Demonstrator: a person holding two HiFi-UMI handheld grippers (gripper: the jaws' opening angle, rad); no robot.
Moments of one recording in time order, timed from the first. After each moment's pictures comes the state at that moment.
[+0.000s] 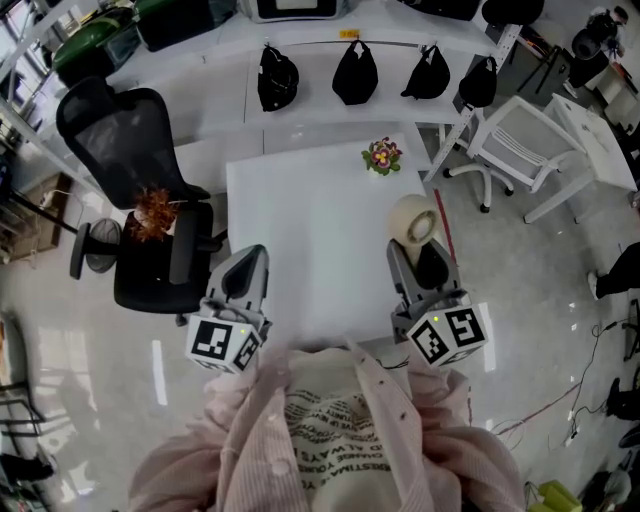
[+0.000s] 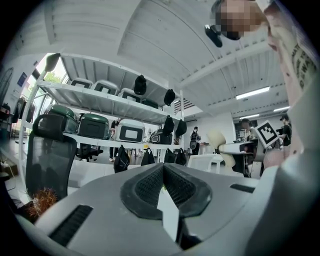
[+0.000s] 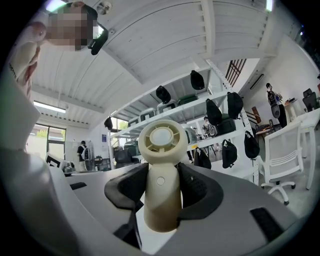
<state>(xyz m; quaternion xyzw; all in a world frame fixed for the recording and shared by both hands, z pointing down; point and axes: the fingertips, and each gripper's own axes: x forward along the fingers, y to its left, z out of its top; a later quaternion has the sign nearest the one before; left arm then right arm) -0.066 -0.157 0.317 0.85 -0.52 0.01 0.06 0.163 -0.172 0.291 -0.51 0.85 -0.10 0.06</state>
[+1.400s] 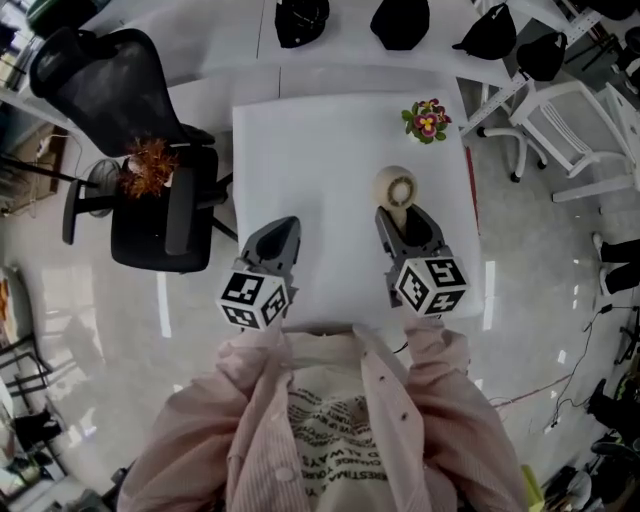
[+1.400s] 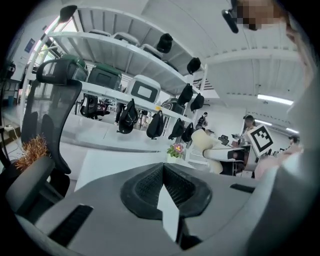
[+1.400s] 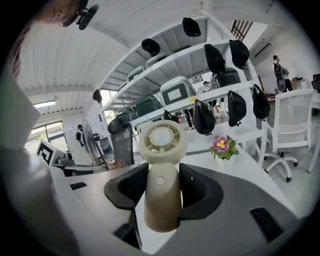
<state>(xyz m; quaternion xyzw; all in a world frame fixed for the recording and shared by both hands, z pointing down) -0.065 -0.233 0.483 0.83 -0.51 0.08 0.23 0.105 -0.277 0.473 -0.48 0.85 -0.23 -0.08</state>
